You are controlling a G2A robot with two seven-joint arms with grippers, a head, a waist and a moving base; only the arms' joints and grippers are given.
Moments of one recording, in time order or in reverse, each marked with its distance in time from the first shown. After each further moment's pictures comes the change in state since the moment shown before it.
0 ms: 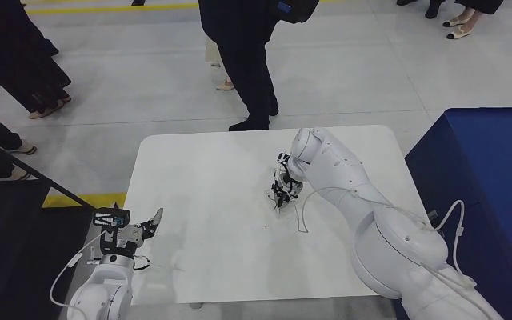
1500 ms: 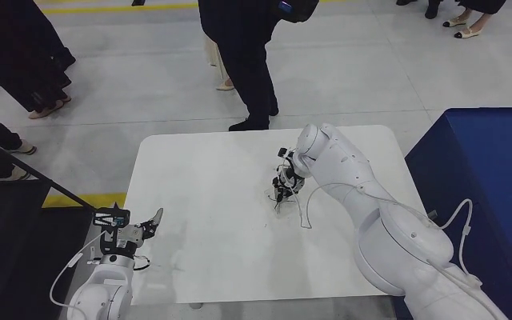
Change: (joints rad) left arm 0.000 0.000 0.000 0.000 0.000 0.000 0.000; right arm 0.006 0.020 0.044 0.012 0.040 -0.093 -0.009
